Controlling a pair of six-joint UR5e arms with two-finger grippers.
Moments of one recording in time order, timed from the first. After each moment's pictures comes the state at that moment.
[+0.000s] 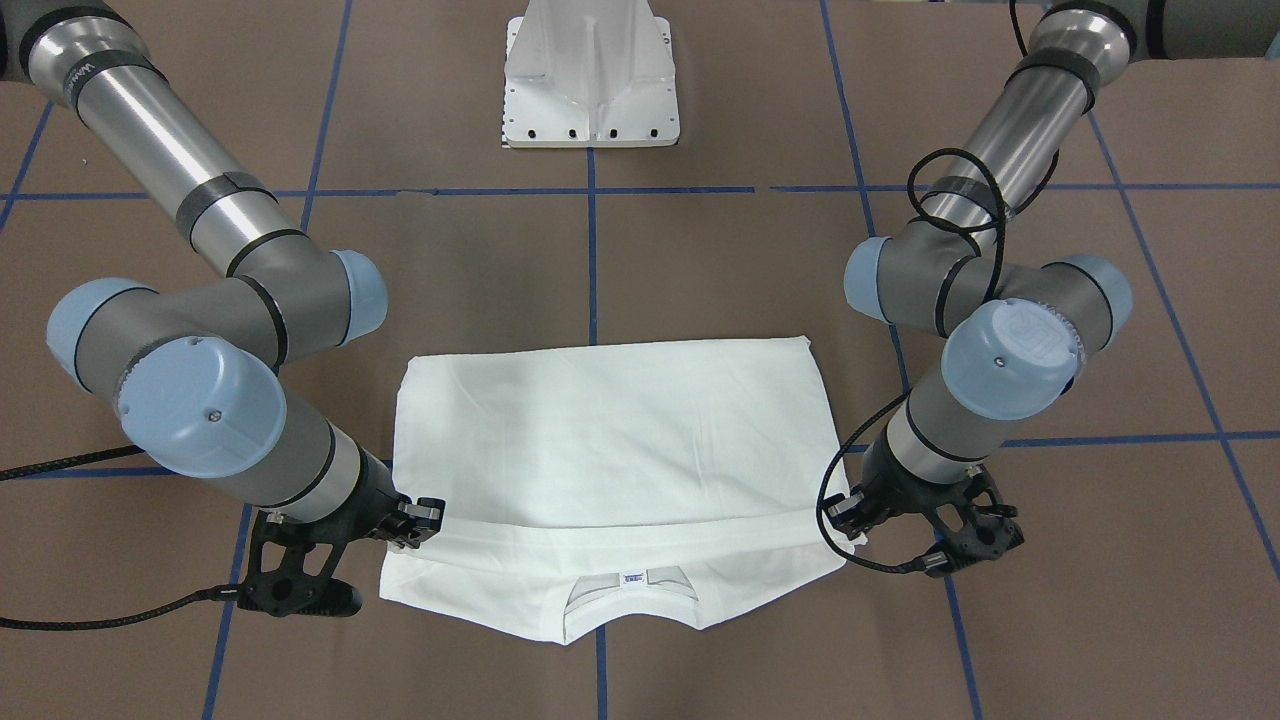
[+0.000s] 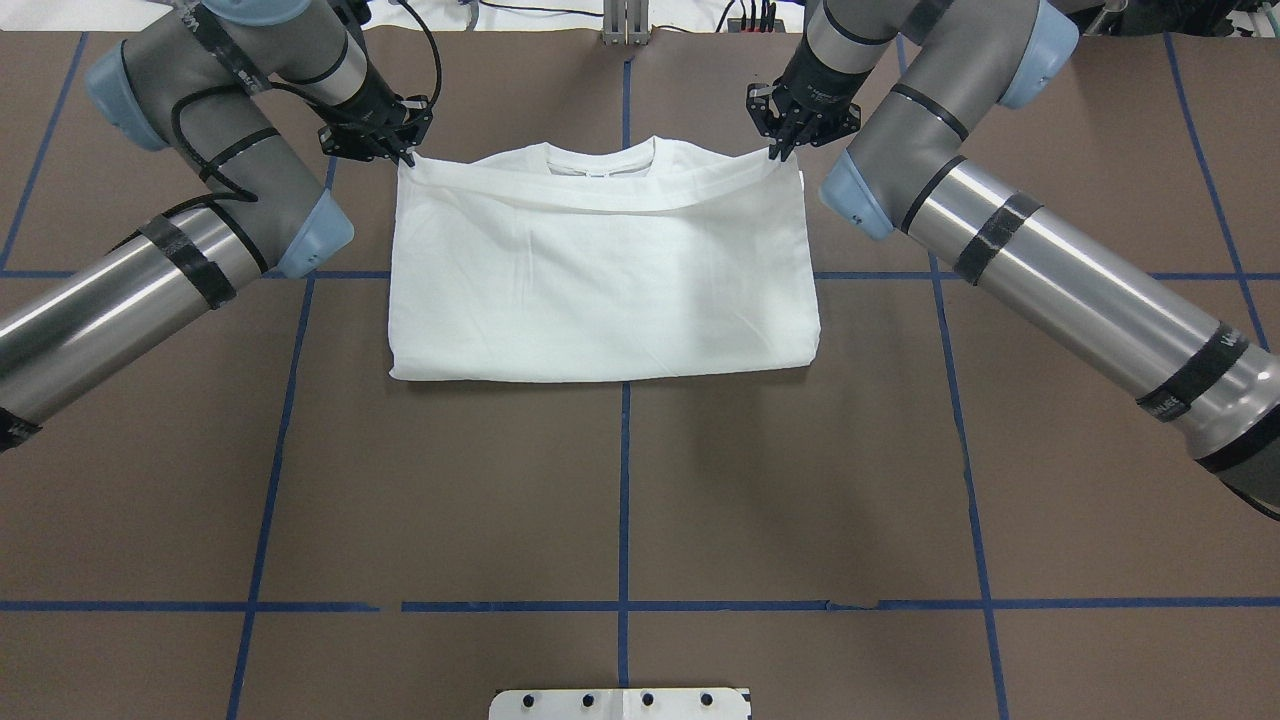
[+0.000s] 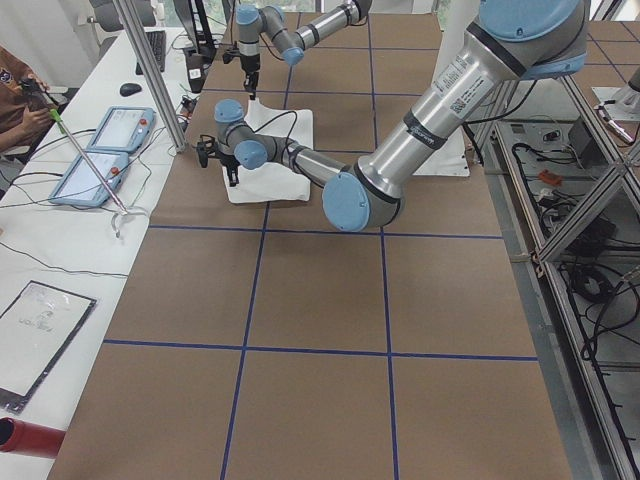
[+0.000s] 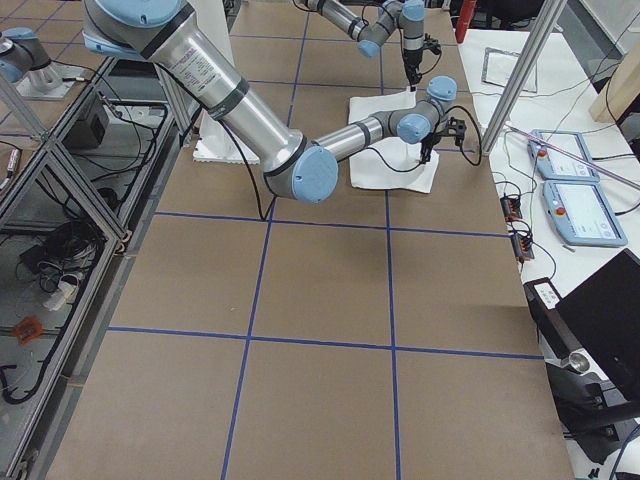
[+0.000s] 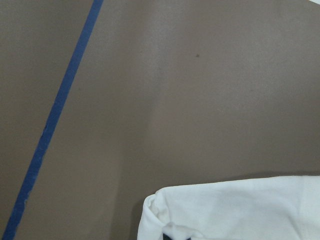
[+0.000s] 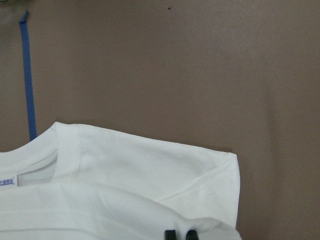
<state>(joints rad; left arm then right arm) -0.93 -2.35 -1.13 -2.00 -2.08 -1.23 0.93 -0.69 1.08 -1.23 2.20 1.05</state>
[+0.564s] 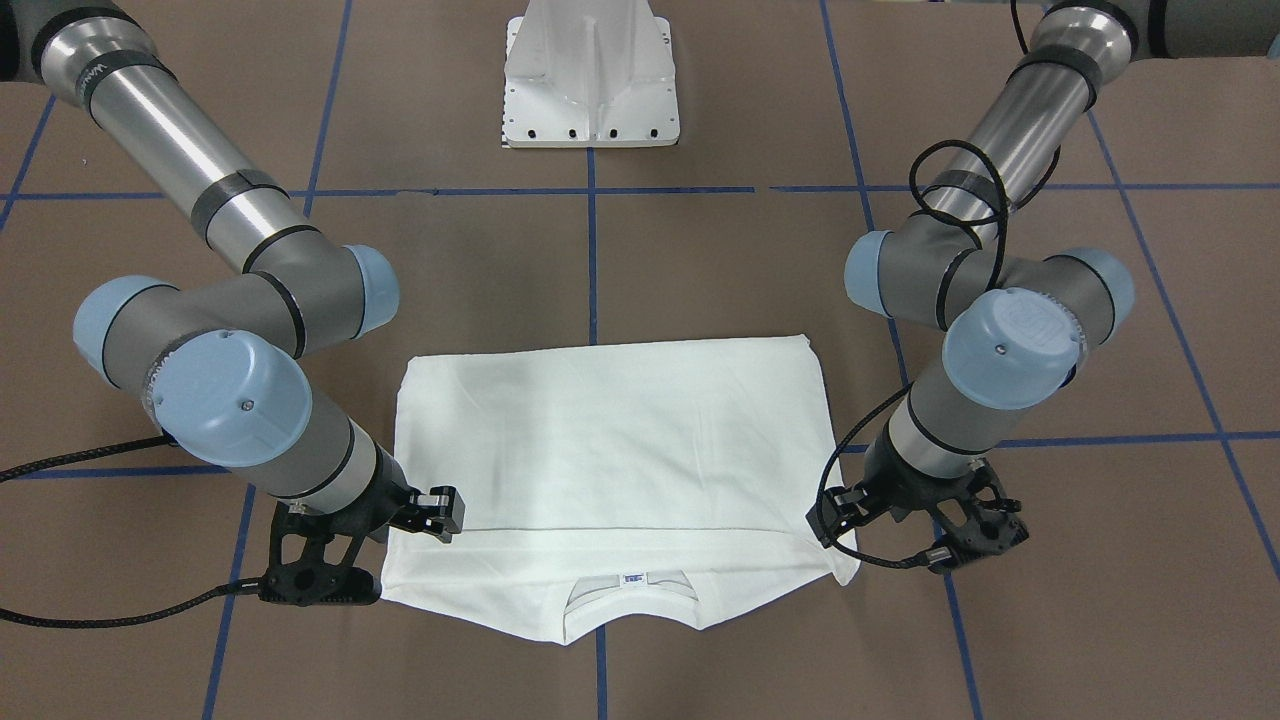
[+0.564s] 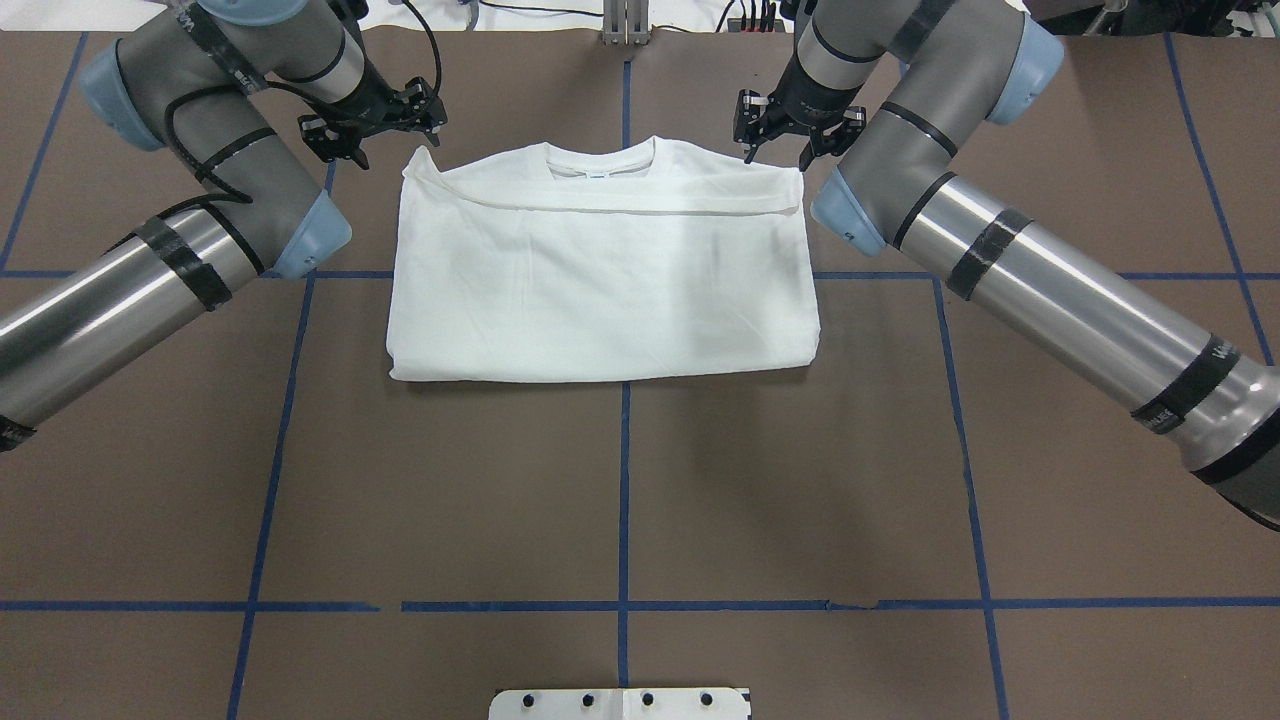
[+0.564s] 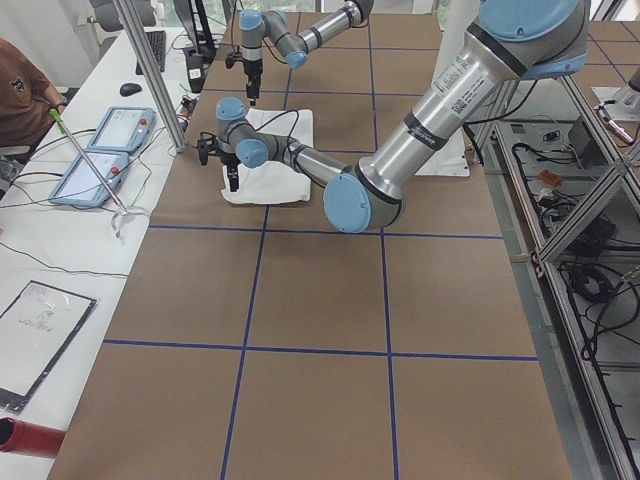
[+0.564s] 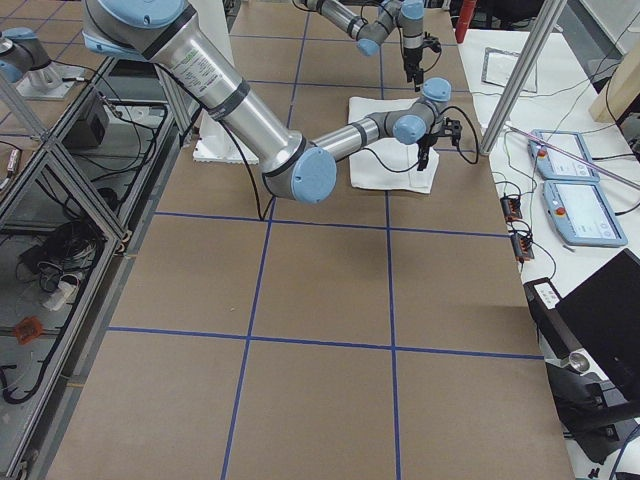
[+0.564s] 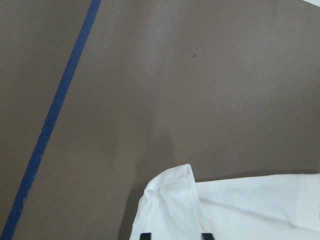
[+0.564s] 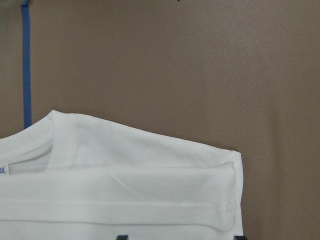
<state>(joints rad) -0.93 -2.34 -1.16 -2.00 -2.05 -1.23 0.91 -0.72 1.10 -1.22 2.16 1.00</state>
